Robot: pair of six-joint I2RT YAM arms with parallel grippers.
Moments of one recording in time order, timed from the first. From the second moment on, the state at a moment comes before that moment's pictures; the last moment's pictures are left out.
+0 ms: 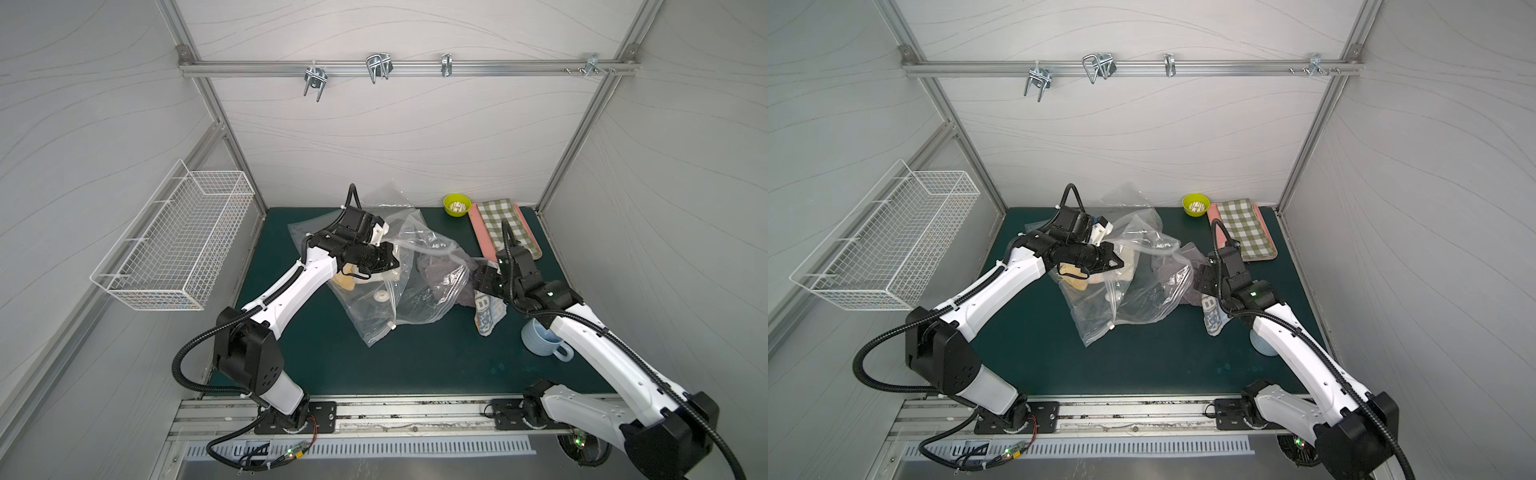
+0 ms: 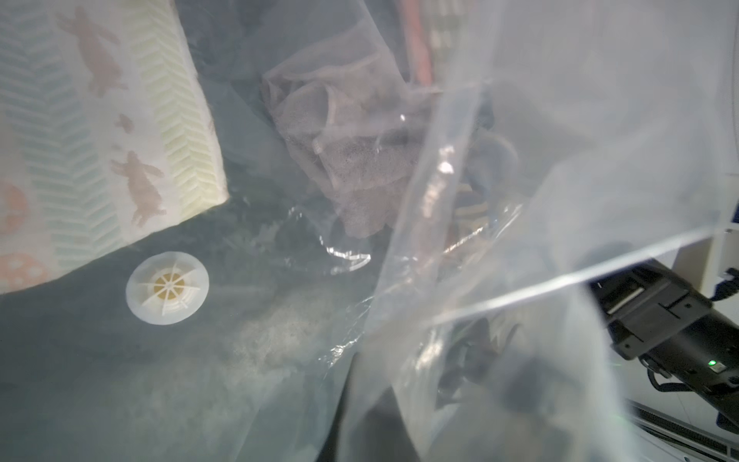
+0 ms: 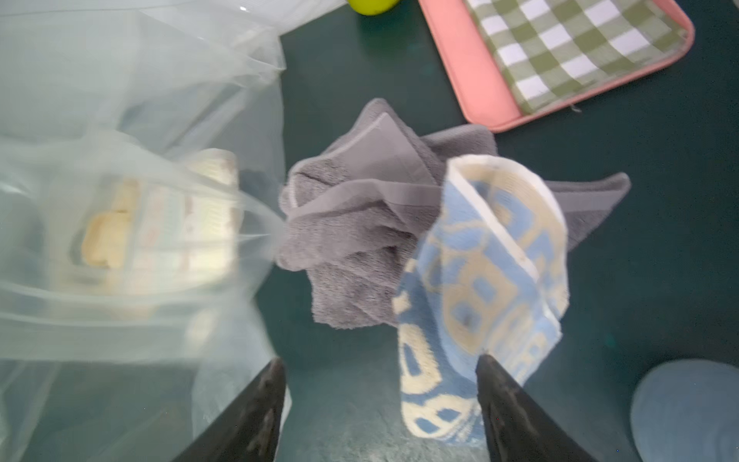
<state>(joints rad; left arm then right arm) -0.45 1.58 1.43 -0.76 0.51 -0.52 0.48 1.05 0.93 -0.71 0.19 0.65</state>
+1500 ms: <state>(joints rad) -0.47 1.64 1.43 -0.76 0.51 -0.53 0.33 1.06 0.96 -0.58 -0.18 0.47</state>
